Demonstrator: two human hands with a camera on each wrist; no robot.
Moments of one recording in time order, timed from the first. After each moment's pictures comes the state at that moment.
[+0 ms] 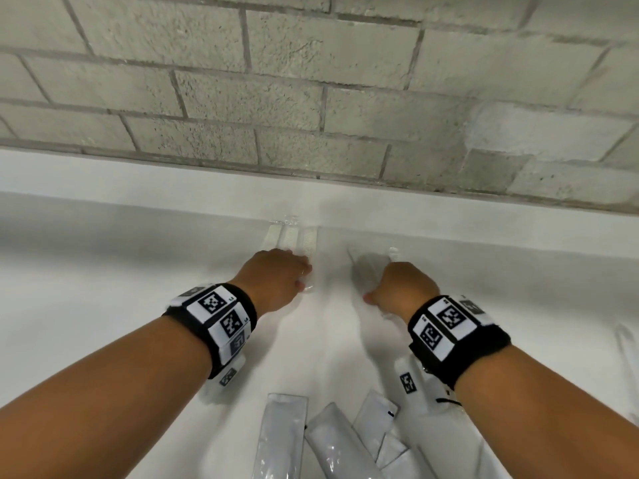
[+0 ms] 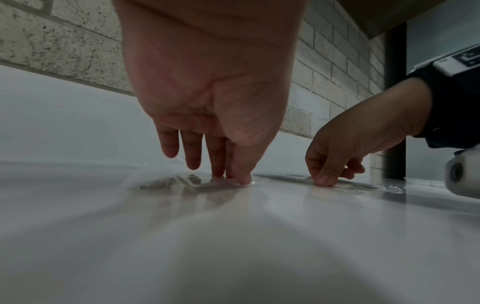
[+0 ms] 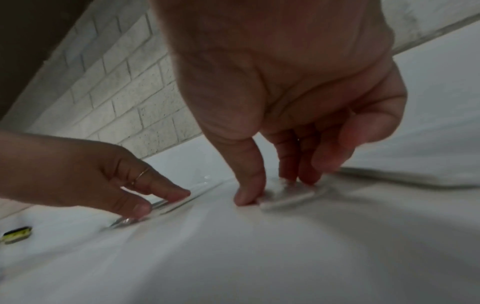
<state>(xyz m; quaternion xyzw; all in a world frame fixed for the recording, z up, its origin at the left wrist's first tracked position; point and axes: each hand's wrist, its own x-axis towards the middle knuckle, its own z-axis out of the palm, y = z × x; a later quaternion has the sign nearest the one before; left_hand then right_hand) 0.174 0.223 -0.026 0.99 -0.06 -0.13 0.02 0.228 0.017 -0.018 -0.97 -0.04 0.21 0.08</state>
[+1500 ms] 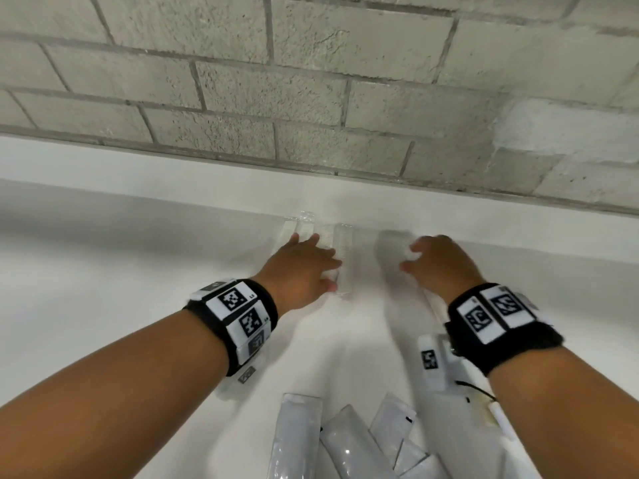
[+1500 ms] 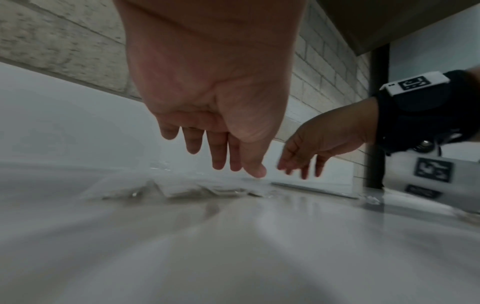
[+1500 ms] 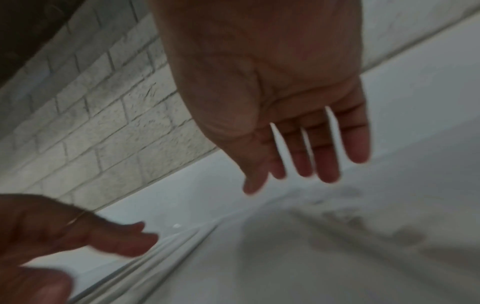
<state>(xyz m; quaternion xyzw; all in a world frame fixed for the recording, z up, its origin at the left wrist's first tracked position) 0.175 0.214 -0.018 0.99 -0.08 -0.11 0.10 0.255 0.000 0.000 -0.98 -0.06 0.14 0.13</state>
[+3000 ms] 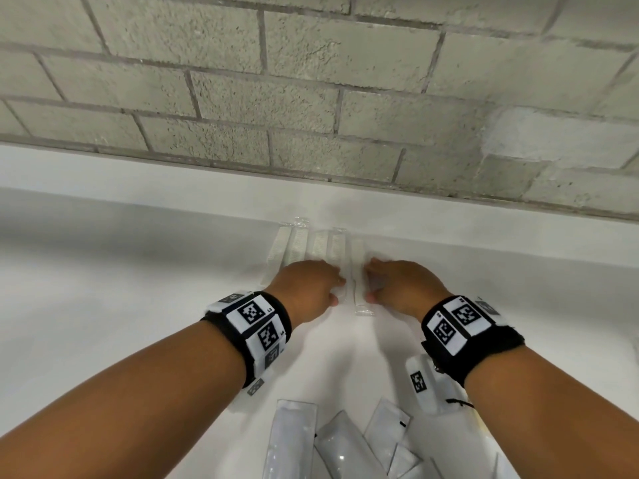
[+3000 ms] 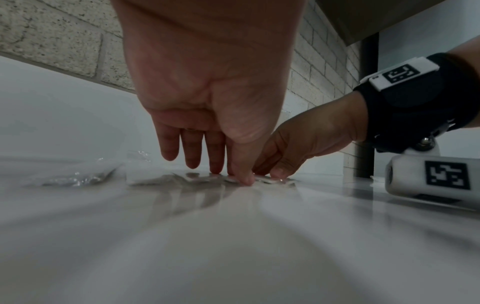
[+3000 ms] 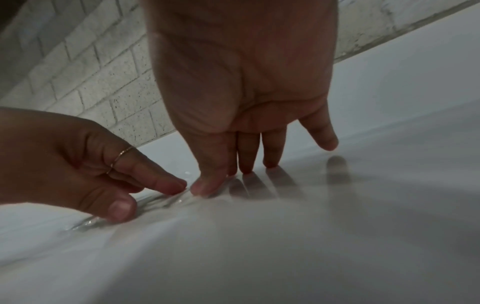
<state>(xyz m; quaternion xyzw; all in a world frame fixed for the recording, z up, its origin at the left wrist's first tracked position) 0.174 0.191 -0.022 0.98 -0.06 -0.12 0.12 0.233 0.021 -0.006 -0.95 -0.21 0.22 0.06</state>
